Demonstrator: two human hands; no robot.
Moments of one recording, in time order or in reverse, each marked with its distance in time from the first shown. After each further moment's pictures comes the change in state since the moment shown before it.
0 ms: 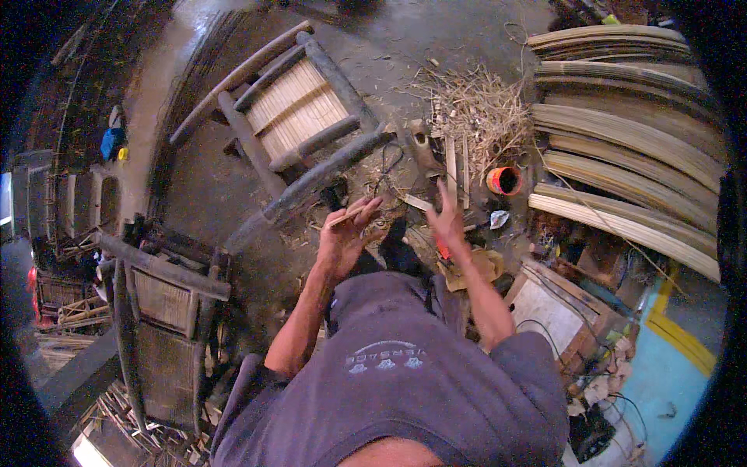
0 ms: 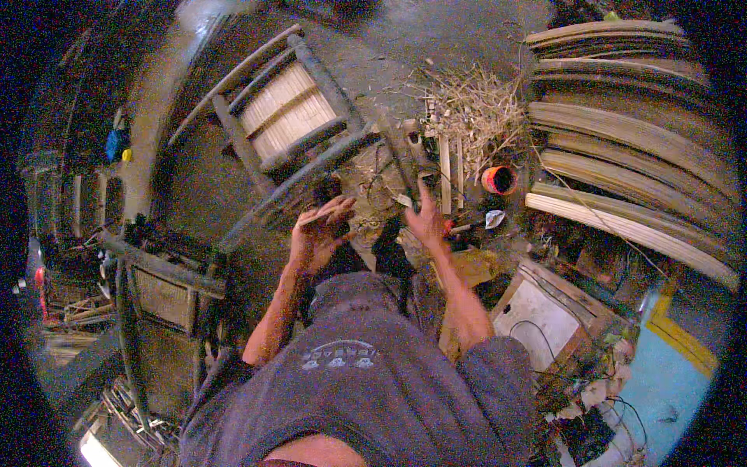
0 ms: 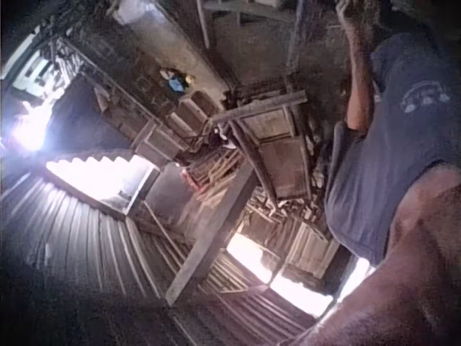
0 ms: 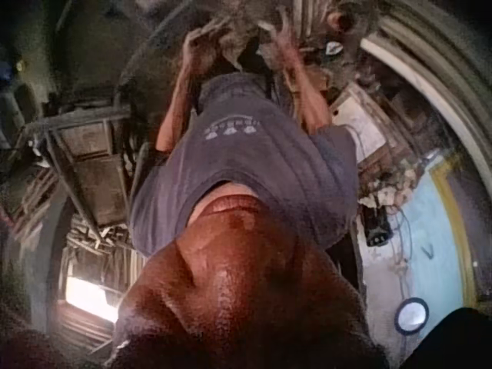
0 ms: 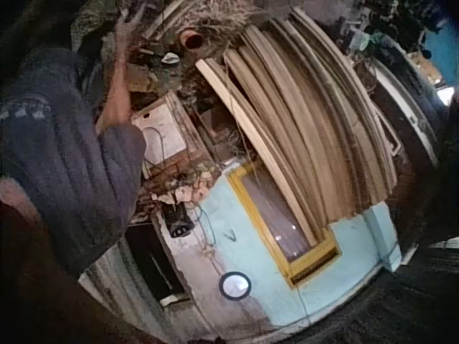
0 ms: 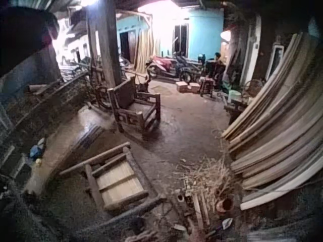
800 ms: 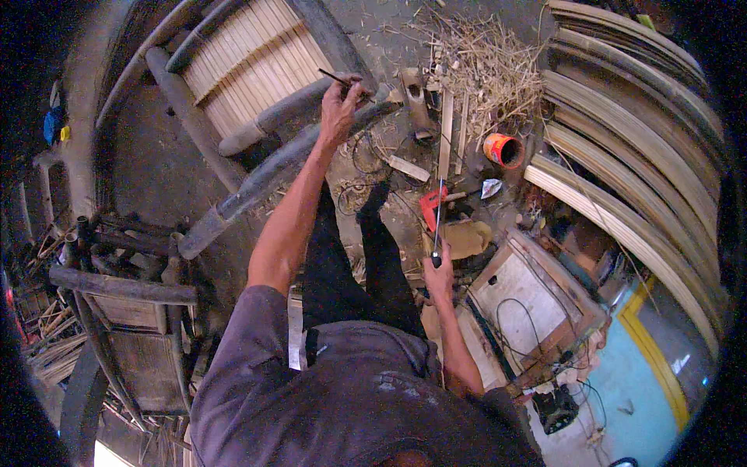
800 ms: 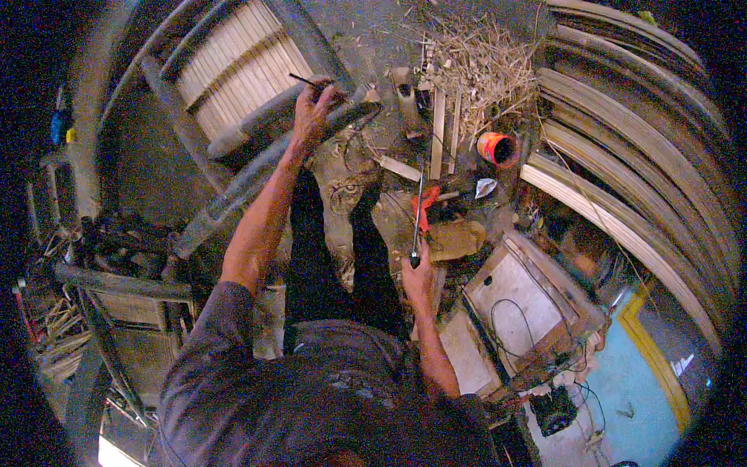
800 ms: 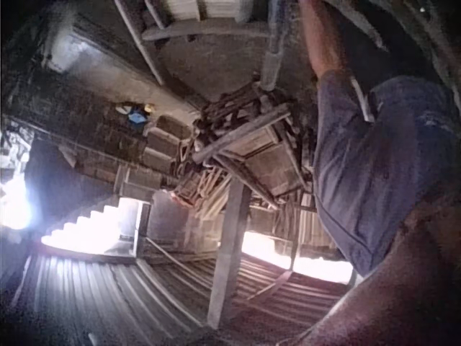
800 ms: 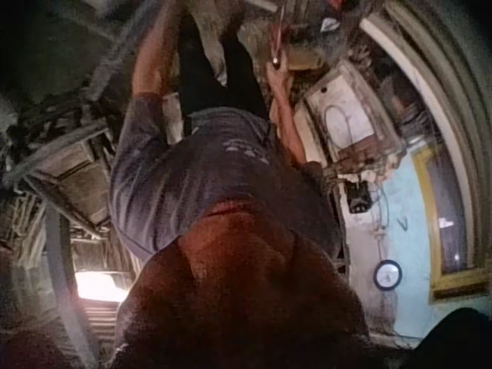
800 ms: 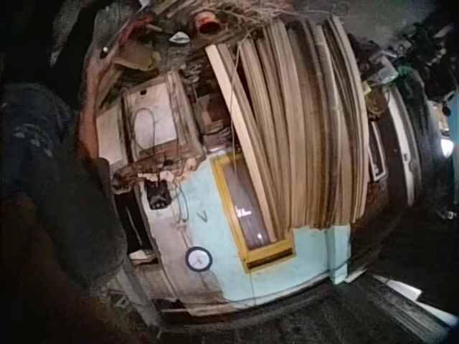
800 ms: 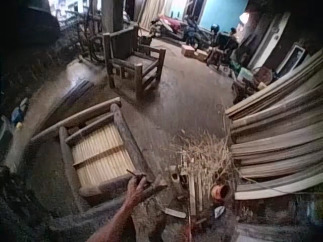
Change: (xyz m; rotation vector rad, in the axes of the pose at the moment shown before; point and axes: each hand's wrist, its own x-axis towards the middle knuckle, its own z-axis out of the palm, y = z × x) left_hand 0.344 0.049 -0.159 0.634 0.098 0.515; right_hand -0.098 0.072 0.090 -0.021 -0.078 0.638
